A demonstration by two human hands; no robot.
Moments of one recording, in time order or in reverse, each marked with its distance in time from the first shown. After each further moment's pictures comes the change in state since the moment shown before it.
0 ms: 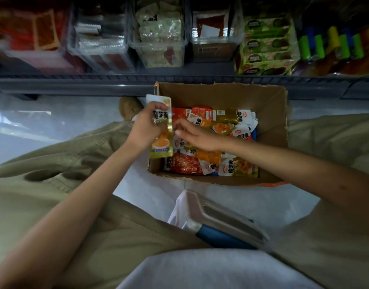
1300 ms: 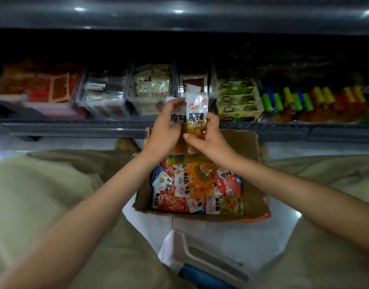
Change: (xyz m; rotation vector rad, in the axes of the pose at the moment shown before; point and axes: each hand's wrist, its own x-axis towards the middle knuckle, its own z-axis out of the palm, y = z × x) left_hand 0.022 0.118 0.021 -0.130 0.094 0.332; right_hand -0.065 -0.082 -0.074 0.359 0.599 0.006
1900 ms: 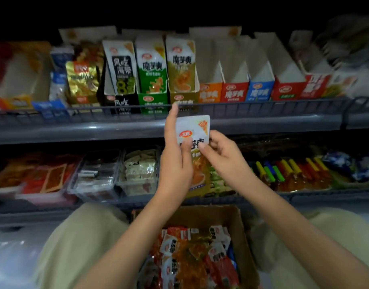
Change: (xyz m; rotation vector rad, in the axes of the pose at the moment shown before) left_hand 0.046 0.147 0.025 -0.129 0.264 0.533; right_hand 0.002 -0.143 -0.094 -0.066 0.133 -0.431
